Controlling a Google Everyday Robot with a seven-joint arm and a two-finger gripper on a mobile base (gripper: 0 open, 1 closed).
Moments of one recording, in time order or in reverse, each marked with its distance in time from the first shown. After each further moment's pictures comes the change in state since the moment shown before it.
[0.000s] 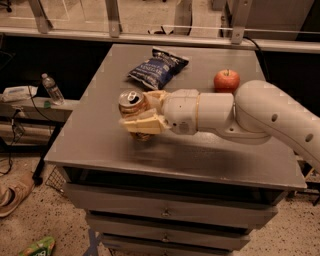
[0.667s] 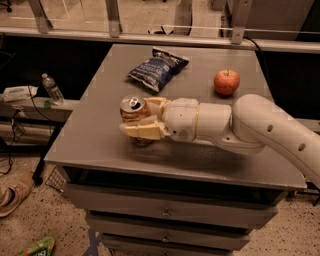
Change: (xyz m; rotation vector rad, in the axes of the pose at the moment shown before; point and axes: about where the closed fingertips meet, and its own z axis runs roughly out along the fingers) arm 0.019 -0.001 0.004 0.001 -0.068 0.007
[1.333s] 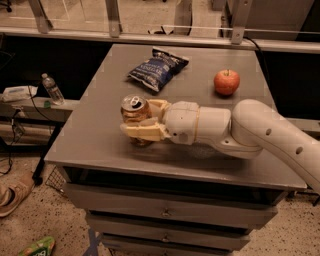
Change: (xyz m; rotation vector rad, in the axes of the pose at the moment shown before) arm 0.008 0.000 0.001 -0.004 -0.028 0.026
